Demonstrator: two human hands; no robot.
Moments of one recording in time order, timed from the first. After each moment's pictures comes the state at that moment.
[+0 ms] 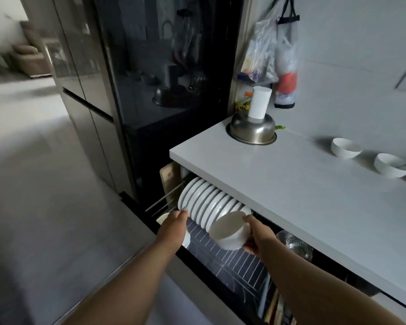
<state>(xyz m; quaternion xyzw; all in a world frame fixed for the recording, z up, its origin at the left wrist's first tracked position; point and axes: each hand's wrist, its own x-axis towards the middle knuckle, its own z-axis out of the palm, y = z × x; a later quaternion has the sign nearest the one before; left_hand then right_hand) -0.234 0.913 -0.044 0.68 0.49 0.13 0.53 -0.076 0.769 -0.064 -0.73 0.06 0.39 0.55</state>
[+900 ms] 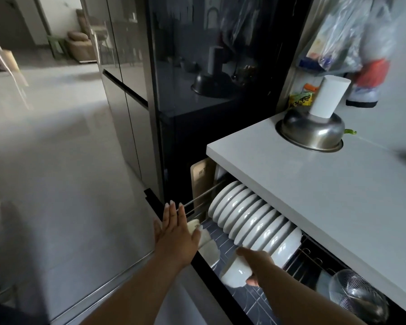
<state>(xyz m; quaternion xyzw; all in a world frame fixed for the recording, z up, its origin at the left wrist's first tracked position) -0.250 1.017 -0.146 0.85 0.50 0.02 0.18 -0.074 0.898 -0.191 -0.83 0.00 0.45 0.32</state>
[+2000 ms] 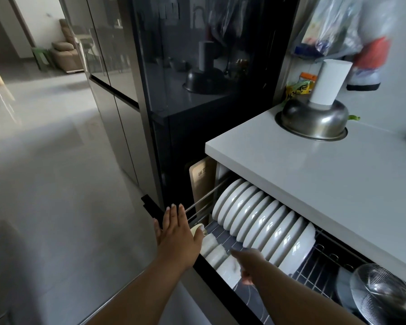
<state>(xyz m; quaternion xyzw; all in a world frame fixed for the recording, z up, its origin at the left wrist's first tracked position) -0.243 1.057 -0.182 0.85 0.50 0.03 0.17 -0.090 0.955 -0.241 -0.81 0.00 0.47 0.36</state>
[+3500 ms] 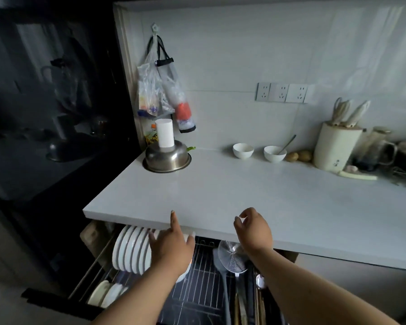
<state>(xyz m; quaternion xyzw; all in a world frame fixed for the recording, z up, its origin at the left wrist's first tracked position) -0.125 0.857 0.001 0.95 0.26 0.05 0.16 -0.022 0.686 -0.007 -0.92 -0.07 -0.08 0.37</state>
